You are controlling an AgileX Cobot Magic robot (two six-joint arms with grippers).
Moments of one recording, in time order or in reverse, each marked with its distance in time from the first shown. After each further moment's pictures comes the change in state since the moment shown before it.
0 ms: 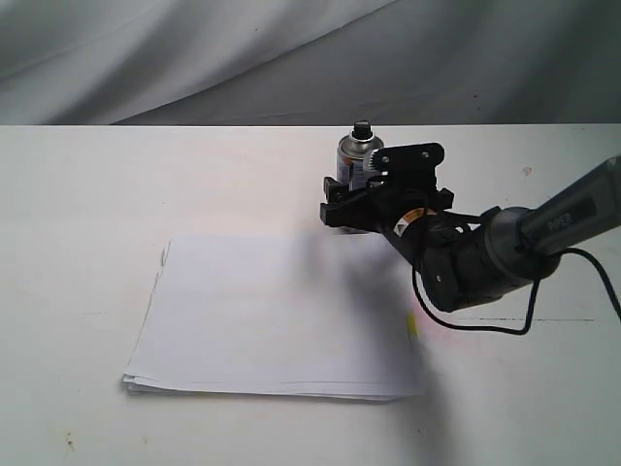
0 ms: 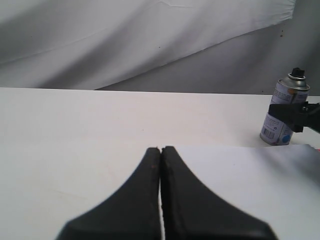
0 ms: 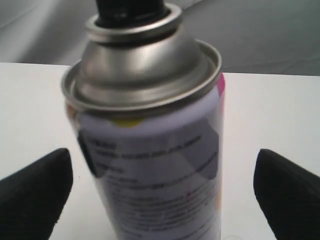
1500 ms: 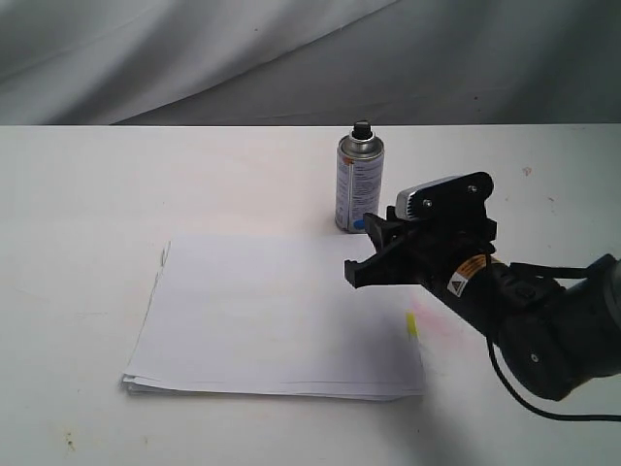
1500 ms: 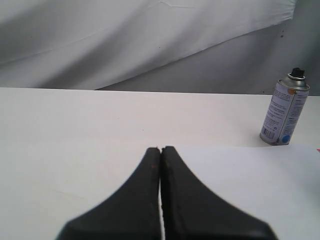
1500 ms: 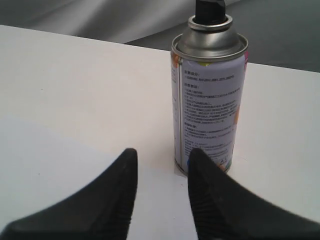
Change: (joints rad) left arm 0.000 0.000 0.000 0.000 0.000 0.000; right arm 0.053 -0.326 0.440 -0.106 -0.084 0.002
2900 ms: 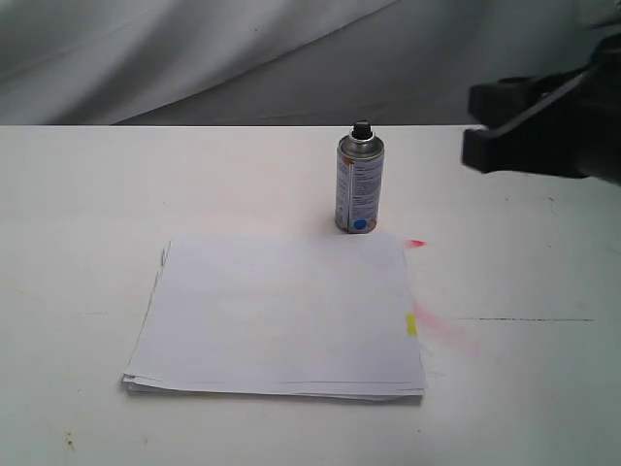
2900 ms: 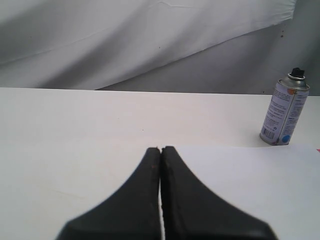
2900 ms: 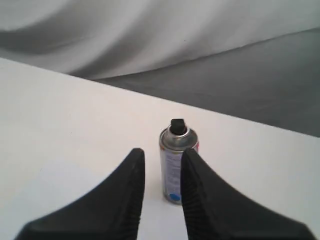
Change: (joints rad) left arm 0.000 0.000 0.000 0.000 0.000 0.000; right arm -0.080 -0.791 -0.111 -0.068 0.919 0.000
